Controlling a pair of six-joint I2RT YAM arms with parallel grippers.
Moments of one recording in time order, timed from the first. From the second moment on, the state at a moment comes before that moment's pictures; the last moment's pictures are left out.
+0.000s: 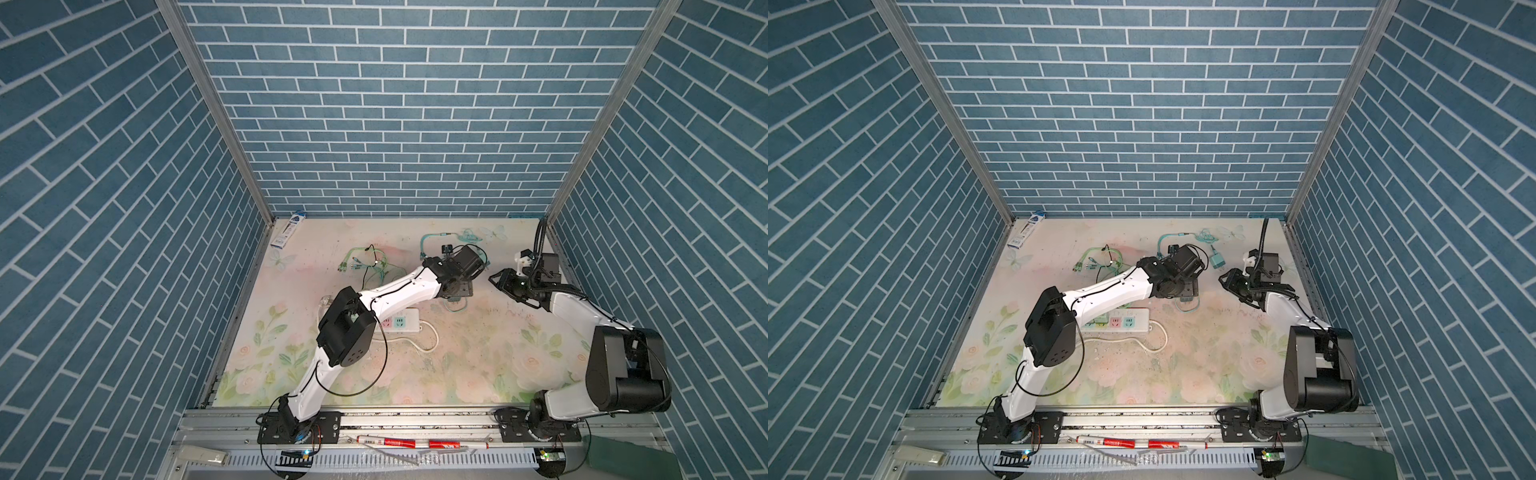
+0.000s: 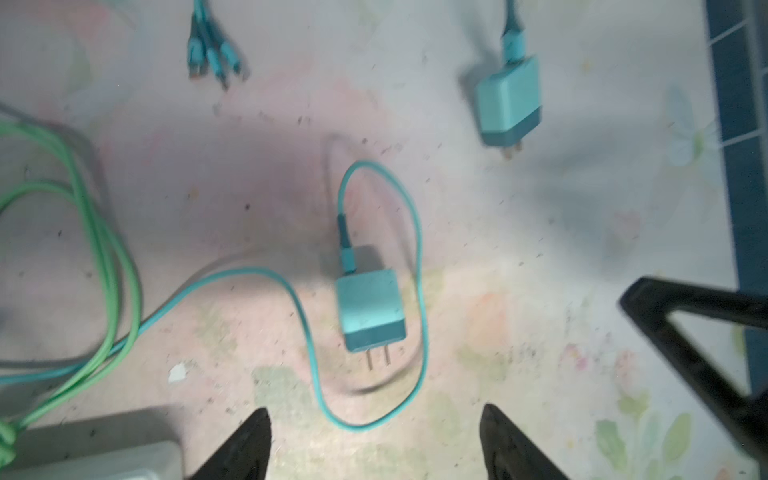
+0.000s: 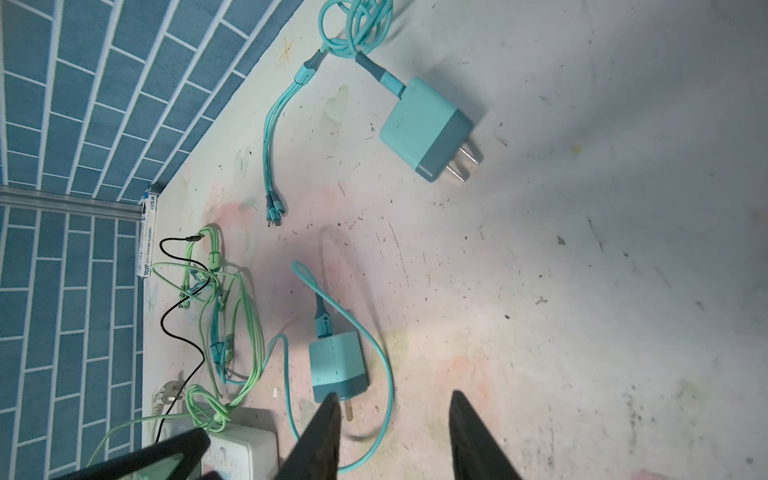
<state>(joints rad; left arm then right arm) -0.95 2.22 2.01 -0.79 -0.21 -0.85 0.01 1.47 0.83 -0.19 -0.47 0.49</state>
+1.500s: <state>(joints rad) -0.91 2.49 2.17 -0.82 -0.16 -0.82 -0.01 1.43 0.80 -0.18 -0.50 0.47</state>
